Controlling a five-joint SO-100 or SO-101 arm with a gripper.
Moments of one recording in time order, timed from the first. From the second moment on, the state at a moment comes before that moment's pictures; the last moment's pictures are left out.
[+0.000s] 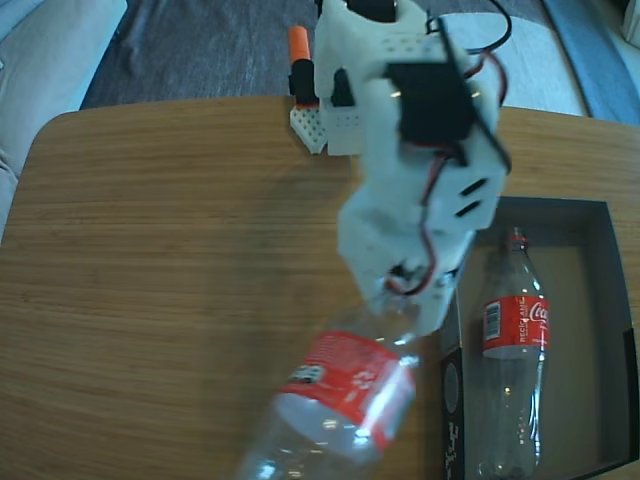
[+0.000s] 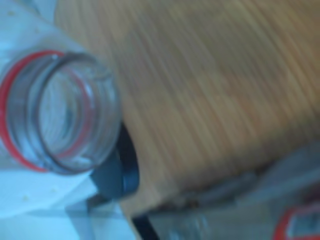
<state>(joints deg) -12.0 83.2 64.2 83.7 -55.2</state>
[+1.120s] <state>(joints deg) -49.7 83.8 60.8 79.9 -45.1</state>
